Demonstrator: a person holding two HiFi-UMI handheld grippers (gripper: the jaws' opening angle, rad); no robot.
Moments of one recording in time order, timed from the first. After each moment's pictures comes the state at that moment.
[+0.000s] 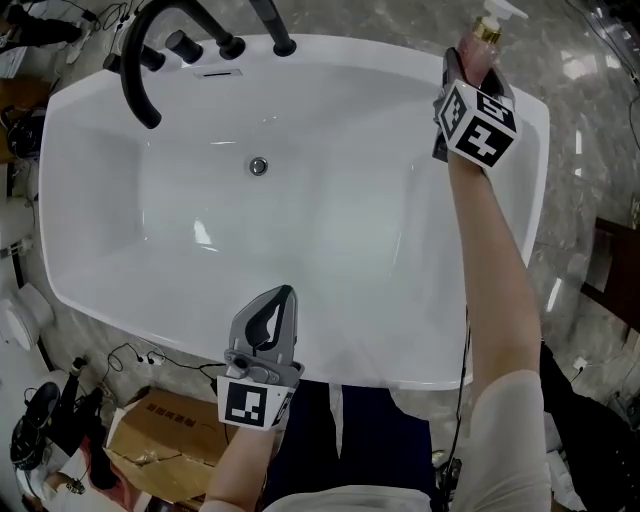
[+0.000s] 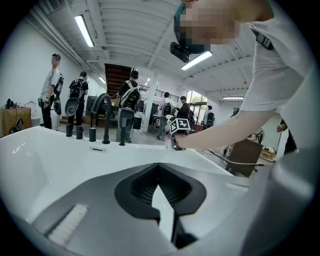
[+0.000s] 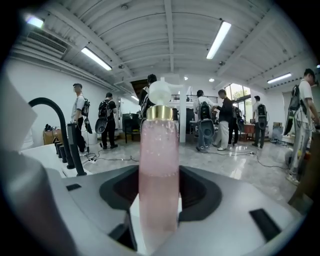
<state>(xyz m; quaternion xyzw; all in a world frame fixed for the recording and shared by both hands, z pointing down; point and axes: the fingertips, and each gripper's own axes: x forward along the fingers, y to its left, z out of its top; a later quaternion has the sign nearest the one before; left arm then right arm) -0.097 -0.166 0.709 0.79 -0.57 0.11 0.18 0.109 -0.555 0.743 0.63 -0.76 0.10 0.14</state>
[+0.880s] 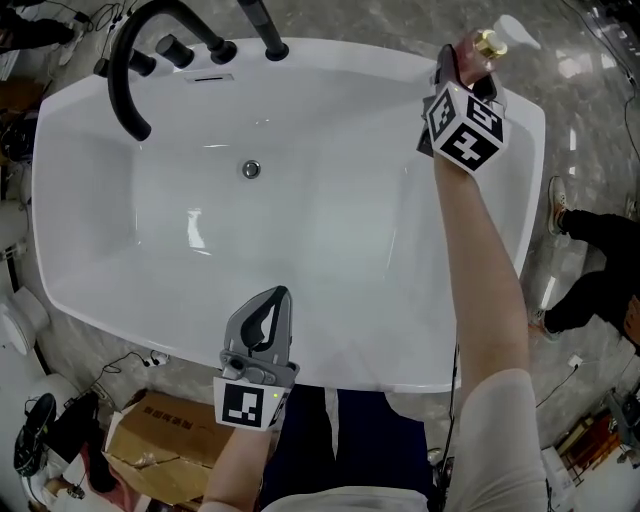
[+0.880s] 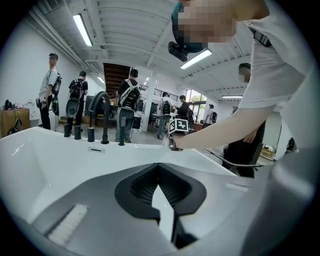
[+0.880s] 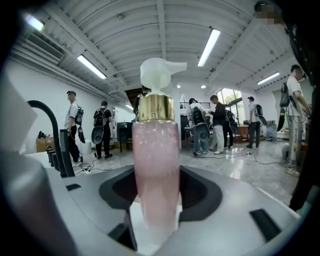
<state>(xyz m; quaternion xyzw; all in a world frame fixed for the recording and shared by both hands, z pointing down) -0.097 -0.177 0.715 0.79 -0.57 0.12 0.20 0.108 -0.567 0.740 0.66 -0.75 0.08 0.09</state>
